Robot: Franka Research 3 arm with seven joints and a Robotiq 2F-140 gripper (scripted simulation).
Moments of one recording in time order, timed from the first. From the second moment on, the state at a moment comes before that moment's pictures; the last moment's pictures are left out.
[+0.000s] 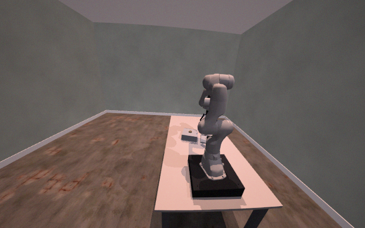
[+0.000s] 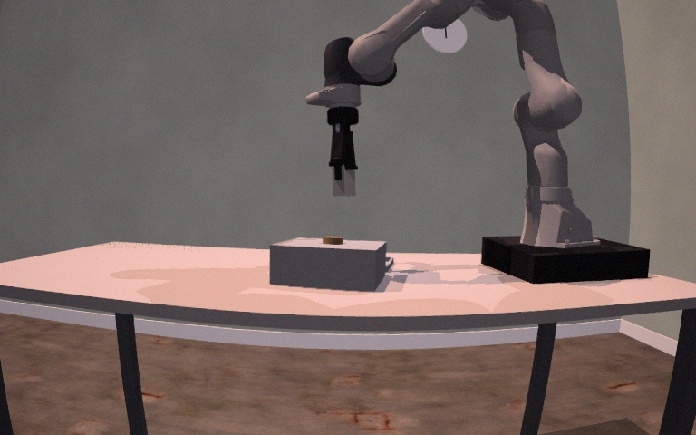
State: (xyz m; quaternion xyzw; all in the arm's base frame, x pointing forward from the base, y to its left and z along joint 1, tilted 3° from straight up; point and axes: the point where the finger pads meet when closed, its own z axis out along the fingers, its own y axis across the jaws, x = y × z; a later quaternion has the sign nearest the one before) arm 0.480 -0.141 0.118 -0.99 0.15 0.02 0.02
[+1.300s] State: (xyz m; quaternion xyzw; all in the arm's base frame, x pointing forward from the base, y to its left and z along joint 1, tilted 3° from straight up) arm 0.456 -0.165 0.076 -1.00 0.05 -0.02 0.02
